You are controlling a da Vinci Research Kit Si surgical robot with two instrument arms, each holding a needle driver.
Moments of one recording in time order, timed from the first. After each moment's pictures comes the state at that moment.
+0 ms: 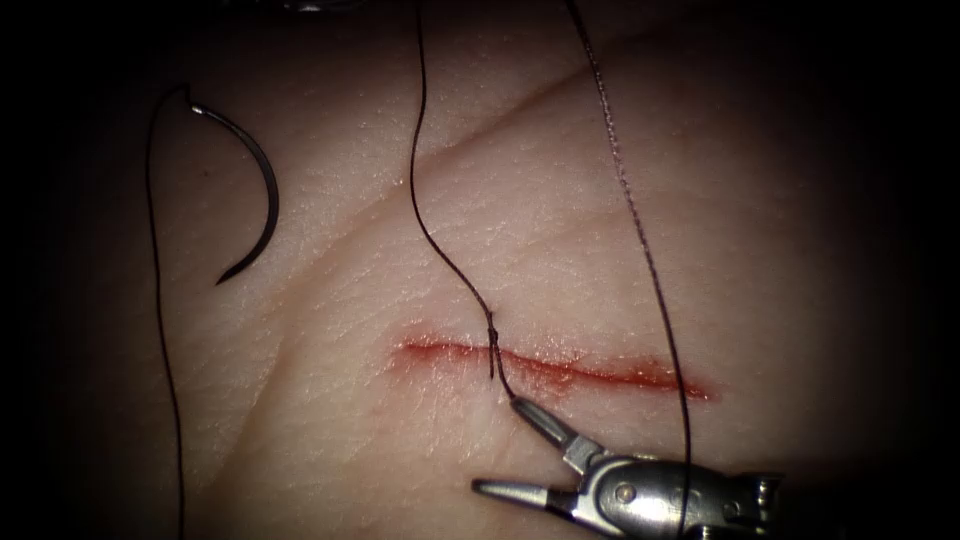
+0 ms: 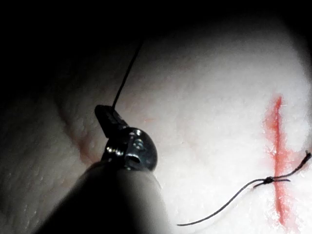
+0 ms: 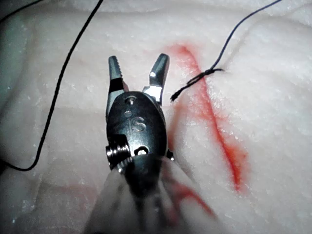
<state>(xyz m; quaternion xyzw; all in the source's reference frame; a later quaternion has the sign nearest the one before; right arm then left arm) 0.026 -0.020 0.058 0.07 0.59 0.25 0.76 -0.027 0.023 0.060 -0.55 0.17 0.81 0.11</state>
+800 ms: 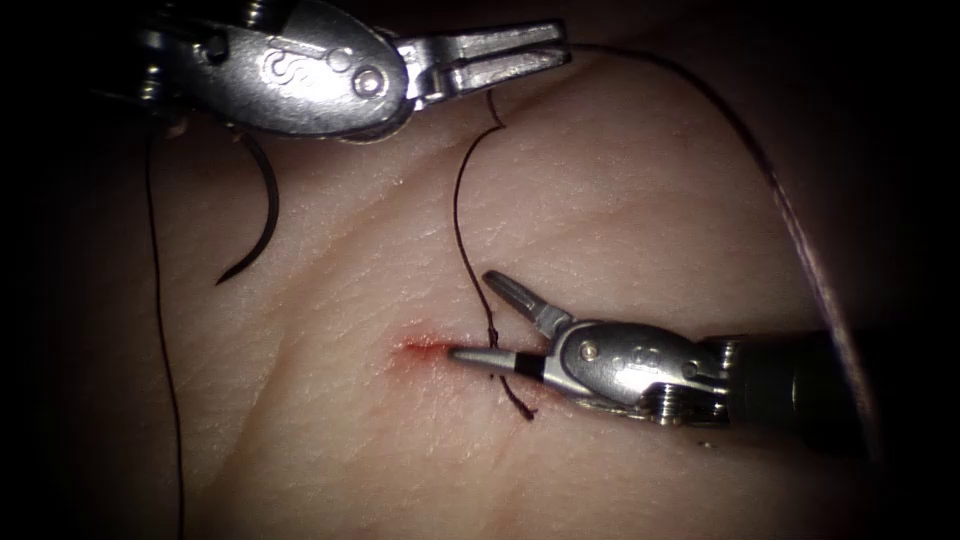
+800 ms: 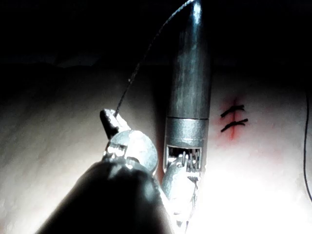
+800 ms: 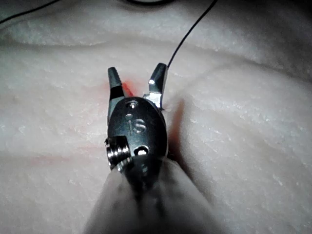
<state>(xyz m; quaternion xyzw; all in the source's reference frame) 0.030 -0.013 0.066 0.08 0.53 0.26 0.80 -0.033 0.015 0.042 -0.56 0.11 0.81 0.09</state>
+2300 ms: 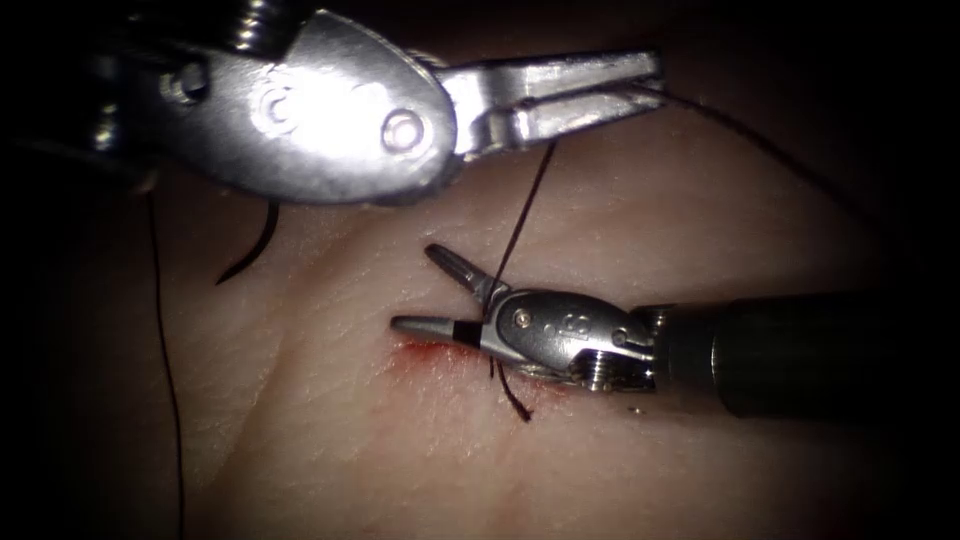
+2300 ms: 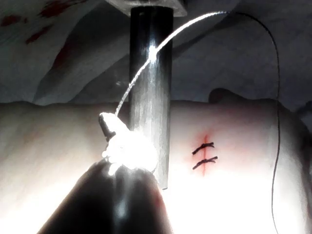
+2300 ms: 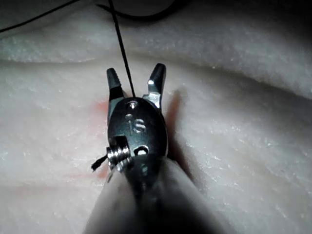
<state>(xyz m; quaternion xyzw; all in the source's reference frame) 0.034 -0.011 0.069 0.09 0.54 0.26 0.80 -0.035 0.013 0.035 -0.57 0.11 0.81 0.08</state>
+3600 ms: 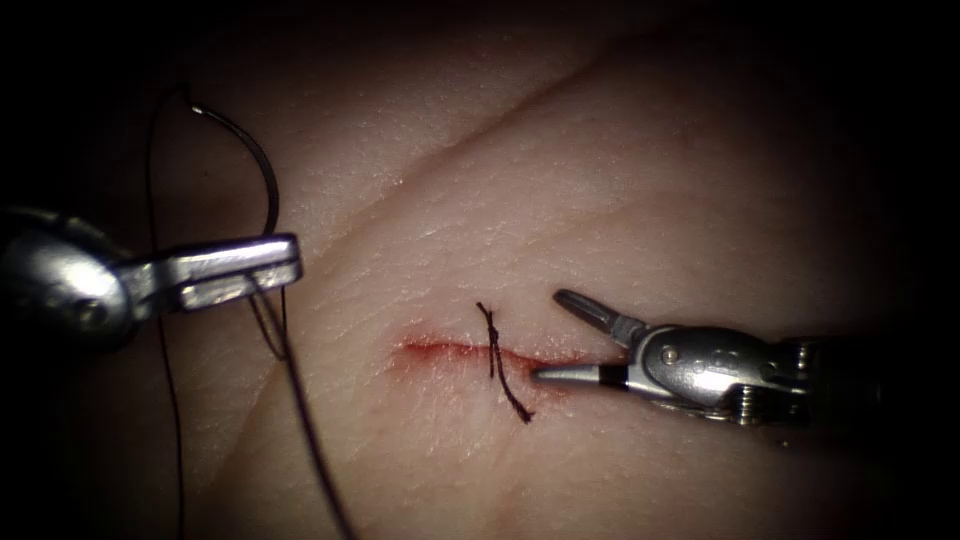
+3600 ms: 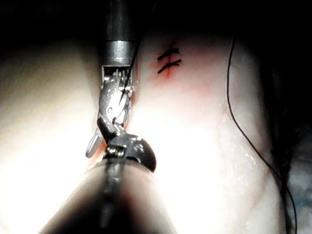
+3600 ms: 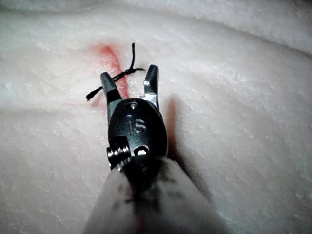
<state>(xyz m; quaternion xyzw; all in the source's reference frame) 0.022 -0.013 0.065 0.07 0.57 0.24 0.78 -0.020 0.001 0.043 -0.53 0.11 0.84 -0.01</state>
